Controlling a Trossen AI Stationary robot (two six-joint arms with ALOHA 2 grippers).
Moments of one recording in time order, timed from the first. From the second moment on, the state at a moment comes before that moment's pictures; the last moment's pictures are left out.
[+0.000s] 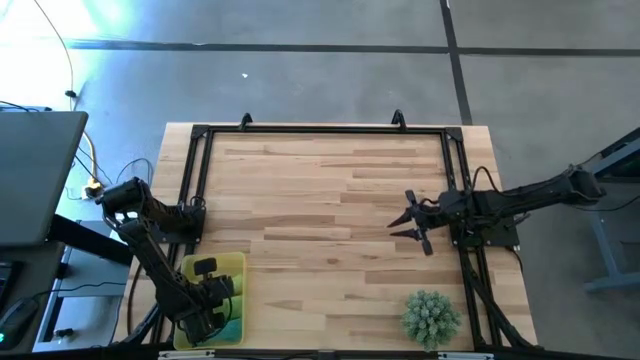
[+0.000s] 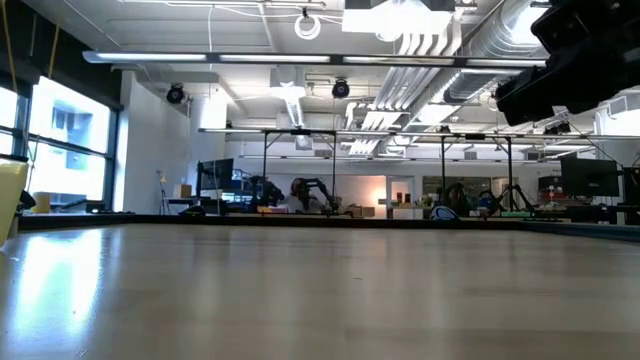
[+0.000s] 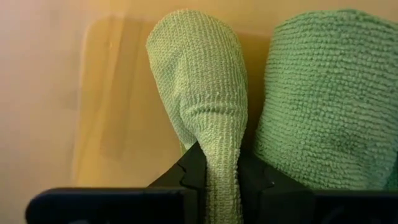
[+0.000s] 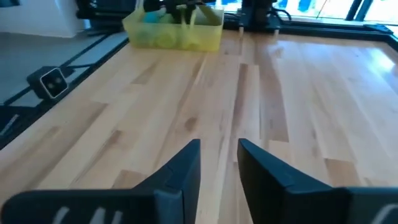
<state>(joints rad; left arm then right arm) -0.99 1.68 0.91 -0.87 -0.26 -1.34 0.13 0.62 0.21 0.08 -0.08 -0.04</state>
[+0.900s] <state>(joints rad) -0.97 1.68 0.91 -0.81 -0.32 -1.22 0.17 0.61 0.05 0.28 -0.02 -0.13</state>
